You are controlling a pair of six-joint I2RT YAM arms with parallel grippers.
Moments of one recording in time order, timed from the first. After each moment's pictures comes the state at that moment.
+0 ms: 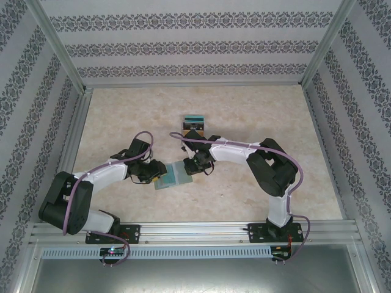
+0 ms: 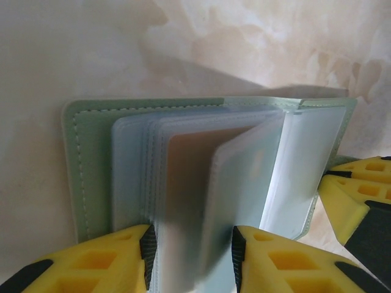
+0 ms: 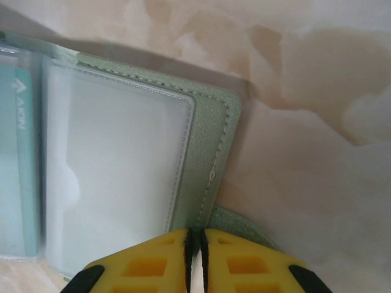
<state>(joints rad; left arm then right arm) -0.34 1.40 0.61 -0.35 0.41 -0.82 0.79 1.93 1.22 -0.57 -0.24 0.42</state>
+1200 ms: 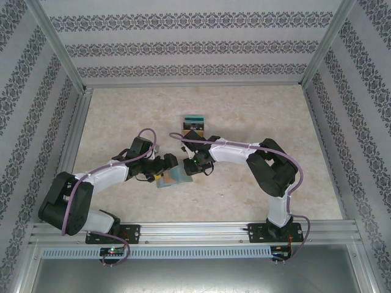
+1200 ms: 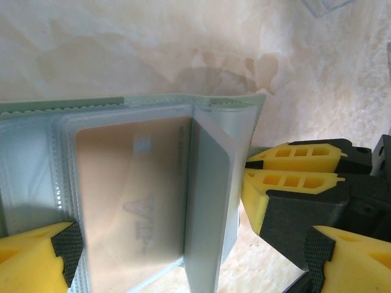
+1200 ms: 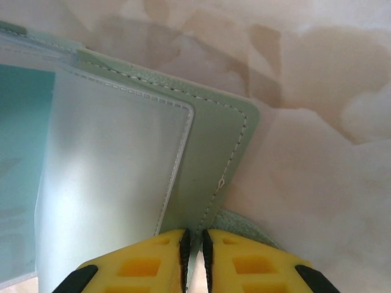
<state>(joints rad) -0.38 1.38 0.60 -0.18 0.51 -0.86 0.80 1.93 1.22 -0.57 -0.23 0.42</state>
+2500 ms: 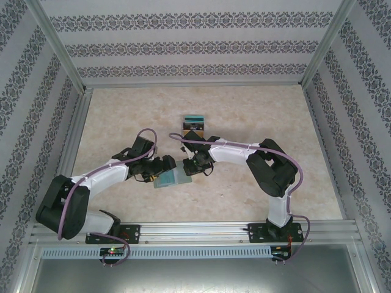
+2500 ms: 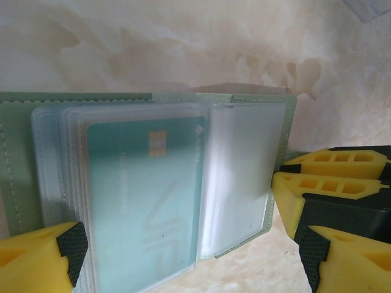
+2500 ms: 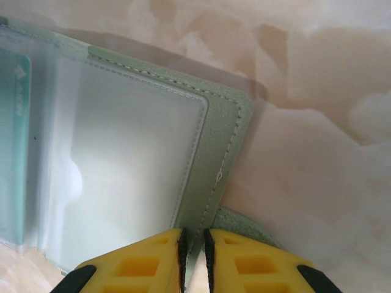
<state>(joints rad) -0.41 1.36 0.65 -0.34 0.36 -0.83 0.80 1.93 1.22 -0.56 -0.23 0.42</state>
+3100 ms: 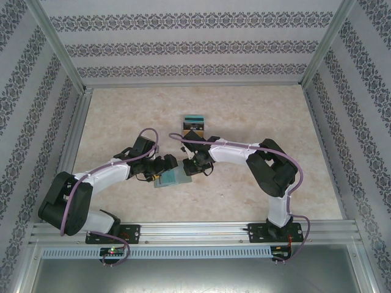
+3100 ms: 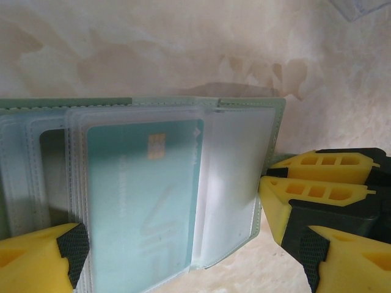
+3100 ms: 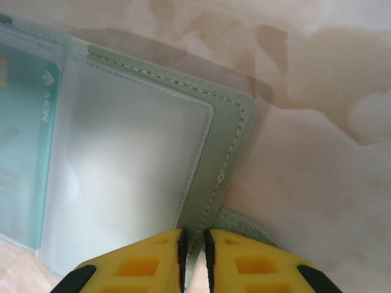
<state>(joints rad) -0.41 1.39 0.64 -0.28 0.40 -0.84 0.80 1.93 1.22 -0.56 -0.23 0.42</state>
